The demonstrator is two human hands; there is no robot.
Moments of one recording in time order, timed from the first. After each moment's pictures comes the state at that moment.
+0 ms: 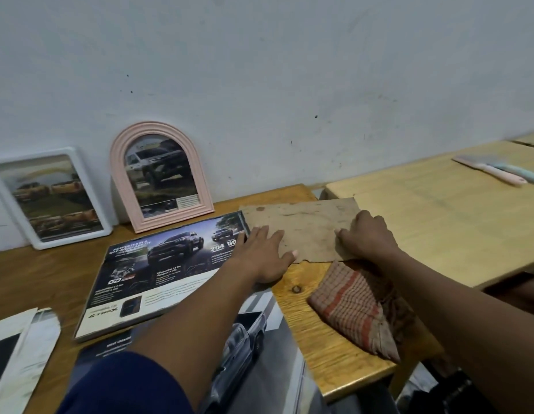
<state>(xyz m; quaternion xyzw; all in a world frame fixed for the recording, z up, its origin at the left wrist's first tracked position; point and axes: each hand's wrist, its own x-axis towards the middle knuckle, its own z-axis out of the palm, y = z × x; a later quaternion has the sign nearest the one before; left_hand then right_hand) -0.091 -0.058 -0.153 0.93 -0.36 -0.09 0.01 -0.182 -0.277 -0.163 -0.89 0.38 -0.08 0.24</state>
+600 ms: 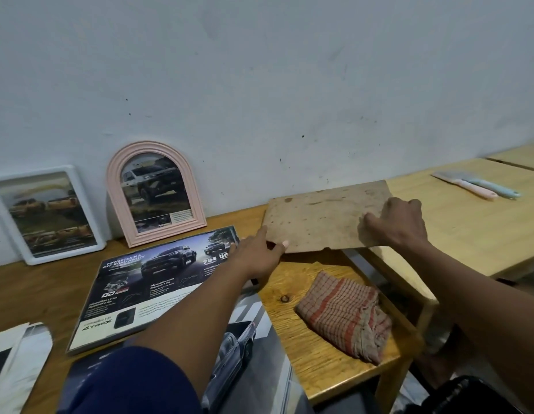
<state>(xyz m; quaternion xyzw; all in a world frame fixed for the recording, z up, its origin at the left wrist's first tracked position) -0.087 -0.070 -0.140 0.93 -0.28 -0.12 0.18 -0.232 -0.315 -0.110 -0.85 0.41 -0.25 0.23</state>
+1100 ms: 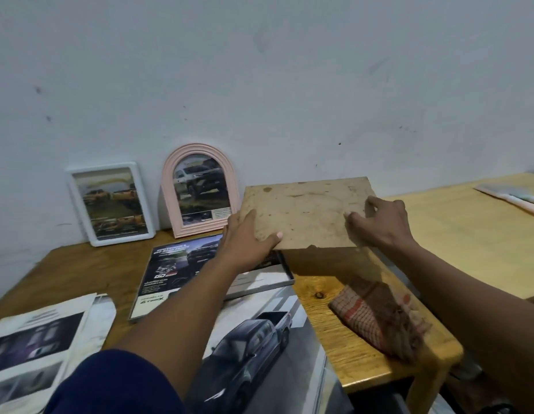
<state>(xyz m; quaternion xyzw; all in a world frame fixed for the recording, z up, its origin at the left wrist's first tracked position) -0.084 0.019 -0.106 0.93 -0.22 0.00 0.29 -0.204 -0.230 -0.086 -0.87 0.29 -0.26 0.30</state>
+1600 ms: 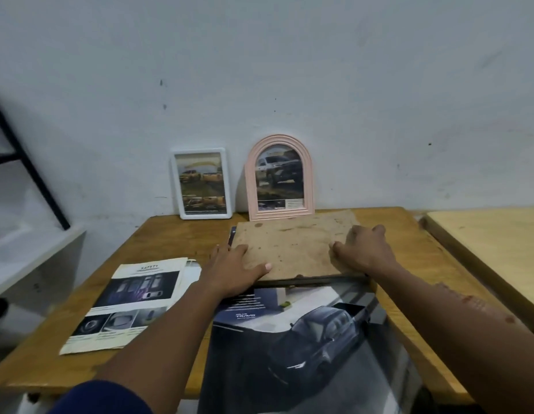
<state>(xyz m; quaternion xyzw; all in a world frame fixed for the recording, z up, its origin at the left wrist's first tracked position) -0.097 0.198 -0.138 0.98 -0.09 -0.02 0.15 -0.141 -0.081 -0.118 -0.94 0.21 -0.08 0.26</state>
